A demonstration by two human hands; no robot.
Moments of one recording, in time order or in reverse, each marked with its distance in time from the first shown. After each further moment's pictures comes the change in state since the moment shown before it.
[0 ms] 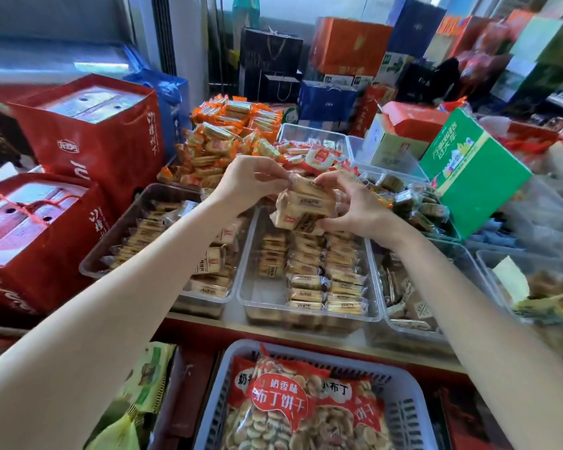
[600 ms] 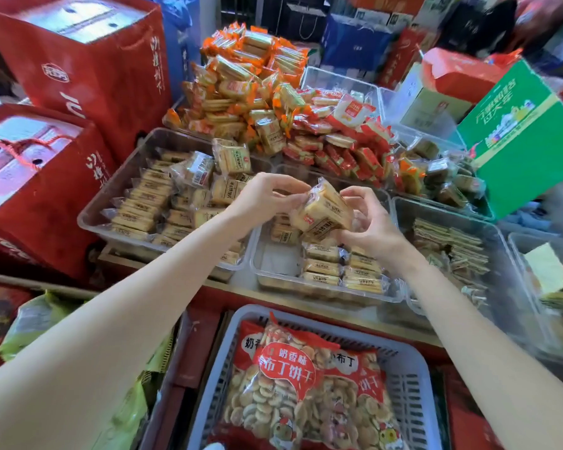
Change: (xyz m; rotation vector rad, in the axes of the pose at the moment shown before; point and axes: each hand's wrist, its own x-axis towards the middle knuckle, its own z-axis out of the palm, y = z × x) left_hand -0.019 -0.080 0.022 -0.007 -0.180 -0.201; right_hand -0.008 0.069 0.057 0.246 0.046 0.210
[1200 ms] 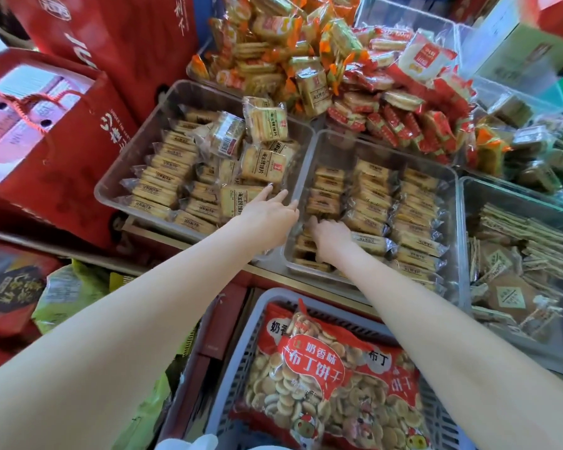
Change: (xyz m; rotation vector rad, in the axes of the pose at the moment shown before) left_hand 0.014 -0.080 0.001 1.302 -0.616 -0.142; right_hand 0.100 0.097 0.122 -1.287 -0.421 0.122
